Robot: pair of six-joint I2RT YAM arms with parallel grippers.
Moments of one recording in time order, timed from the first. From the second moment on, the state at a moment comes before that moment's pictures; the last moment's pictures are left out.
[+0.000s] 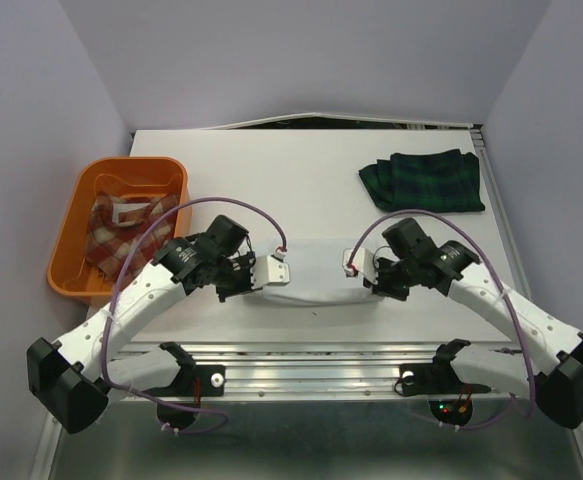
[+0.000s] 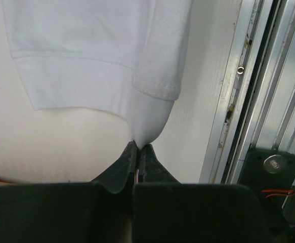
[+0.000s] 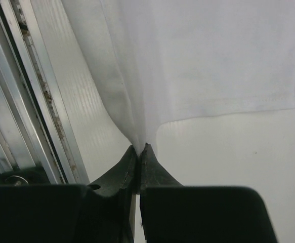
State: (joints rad) left arm -0.71 1.04 0.96 -1.01 0.25 0.76; right arm 0.62 1.03 0.86 -0.91 -0.31 -0.74
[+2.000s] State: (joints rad) left arm -0.48 1.87 1.25 -0.72 0.27 0.39; right arm 0.29 1.81 1.17 -0.70 -0.39 -0.71
